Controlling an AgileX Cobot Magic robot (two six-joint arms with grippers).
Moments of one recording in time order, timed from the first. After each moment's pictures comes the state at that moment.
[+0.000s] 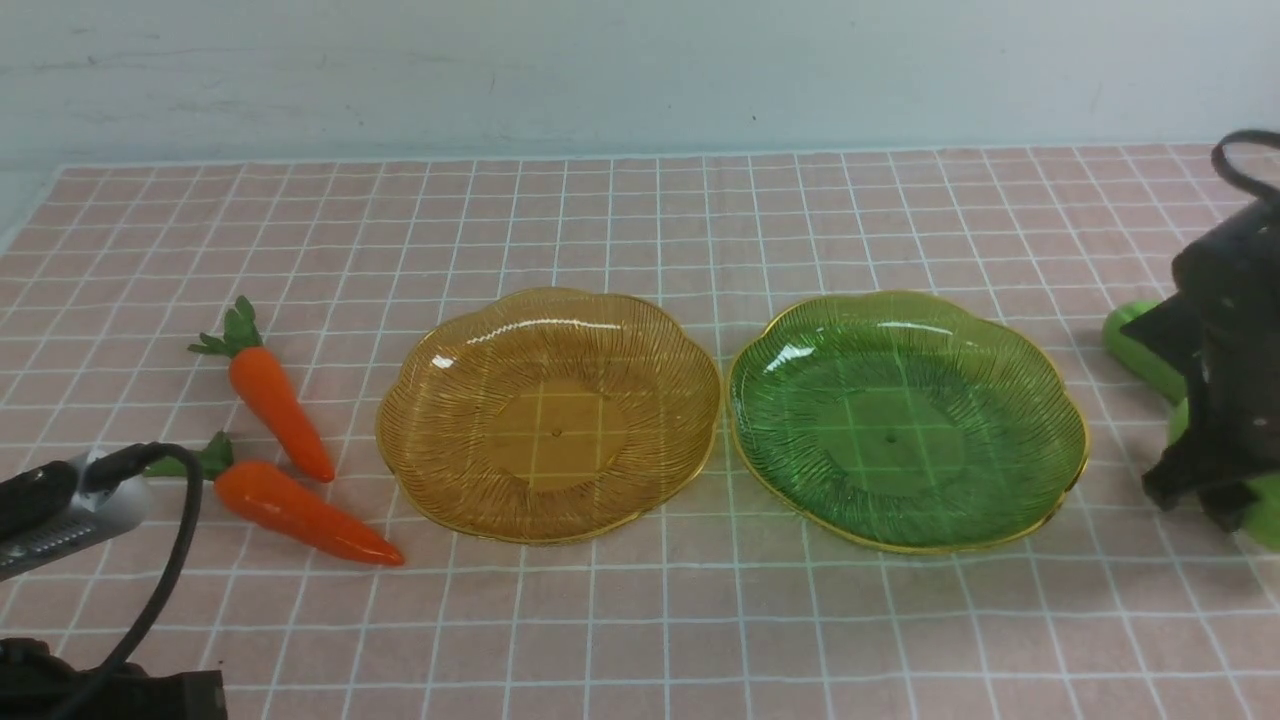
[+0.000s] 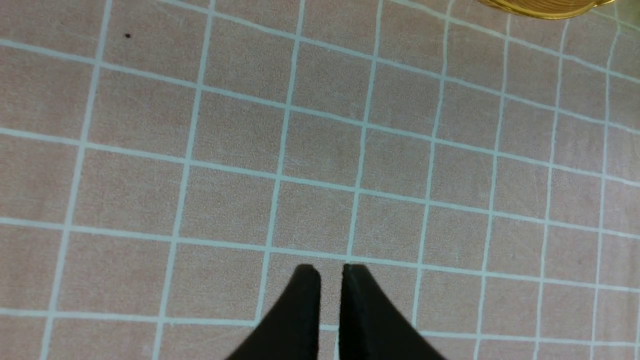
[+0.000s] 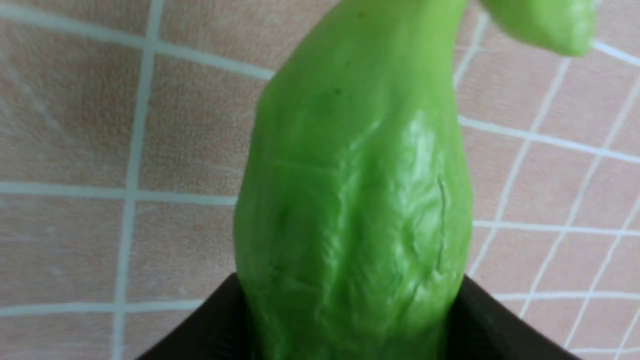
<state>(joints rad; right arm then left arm) 0.11 1.89 -1.49 -0.24 1.20 0.07 -0.02 0.77 -0.52 -0.39 0.89 -0.12</state>
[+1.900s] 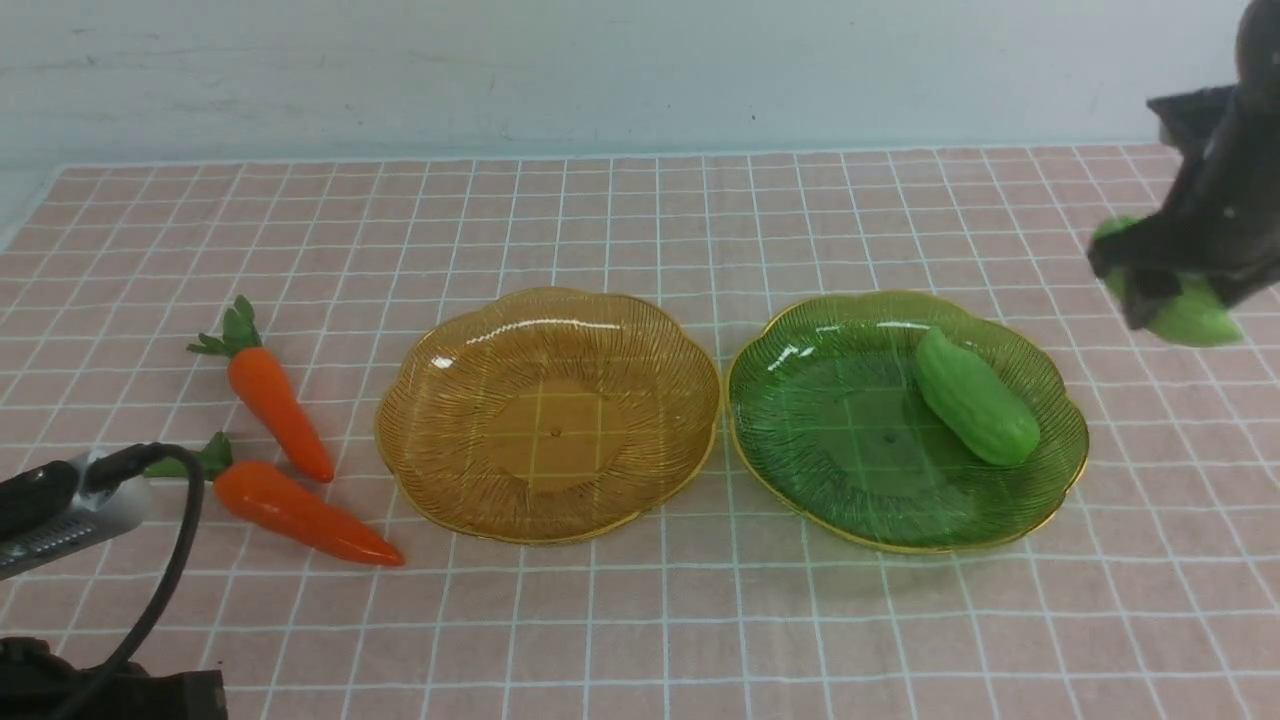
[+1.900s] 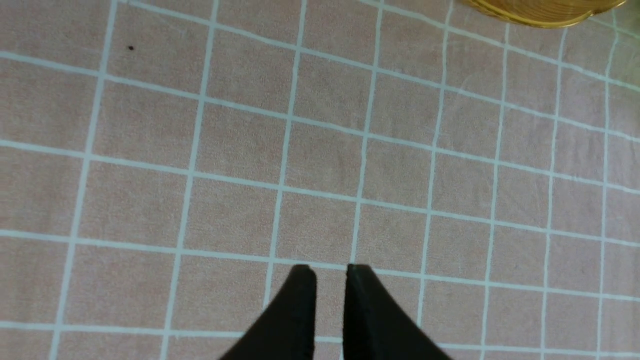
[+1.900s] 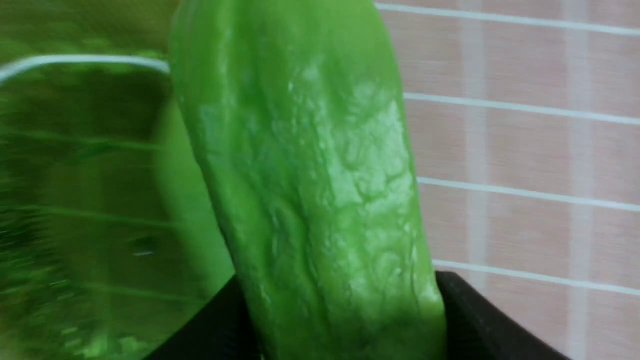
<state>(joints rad) 0.06 2.06 -1.81 0.08 1.23 -0.07 -0.02 0.77 -0.52 -0.38 0.86 -0.11</state>
